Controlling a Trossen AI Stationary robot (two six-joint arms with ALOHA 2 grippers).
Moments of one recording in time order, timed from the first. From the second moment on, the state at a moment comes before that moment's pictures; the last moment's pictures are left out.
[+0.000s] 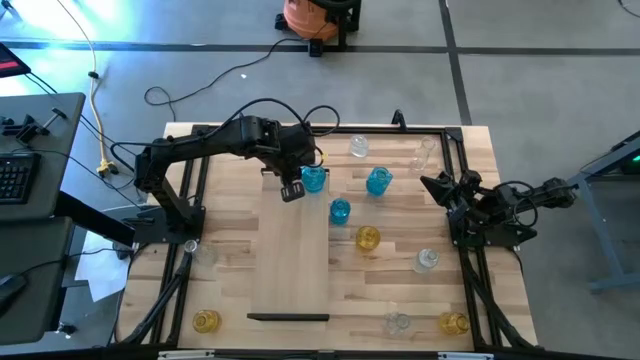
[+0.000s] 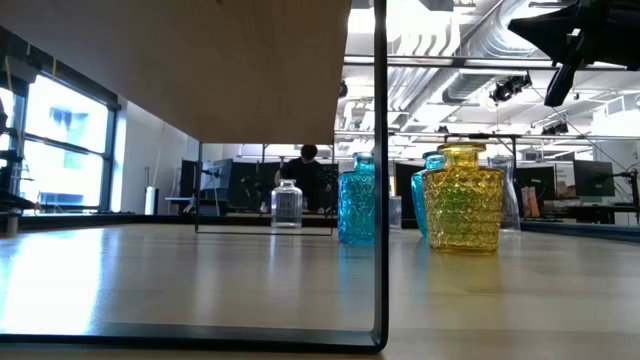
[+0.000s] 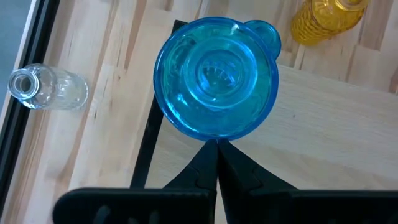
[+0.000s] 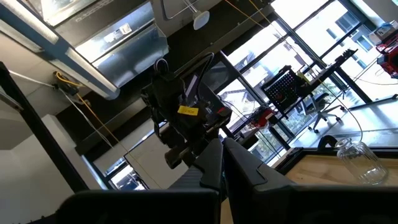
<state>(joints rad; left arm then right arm) 0.19 1.71 1.80 -1.27 -0.04 -0.06 0.29 0.07 0.01 0.56 0.60 0.44</state>
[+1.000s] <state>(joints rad) 0.19 1.71 1.80 -1.20 -0.04 -0.10 0.29 0.07 0.01 0.56 0.60 0.45</state>
